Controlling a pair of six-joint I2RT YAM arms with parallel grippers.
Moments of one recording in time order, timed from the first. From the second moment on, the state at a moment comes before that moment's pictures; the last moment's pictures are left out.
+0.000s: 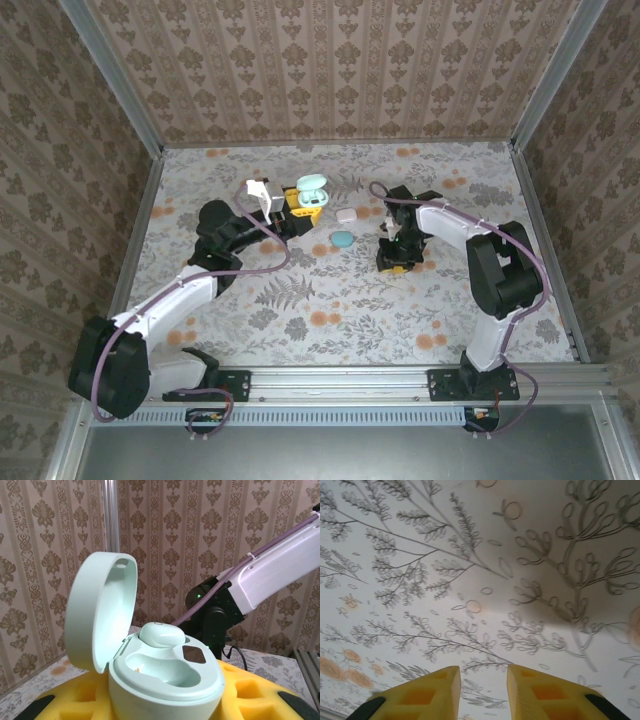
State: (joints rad) left arm -0.51 1.21 0.71 0.70 0.76 -0.14; right arm 0.36 1.82 1.23 -0.96 -0.29 0.30
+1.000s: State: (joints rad) left arm -0.35 1.01 0.62 0.58 0.71 -0.09; right arm 0.94 1.73 1.06 -0.70 -0.30 0.71
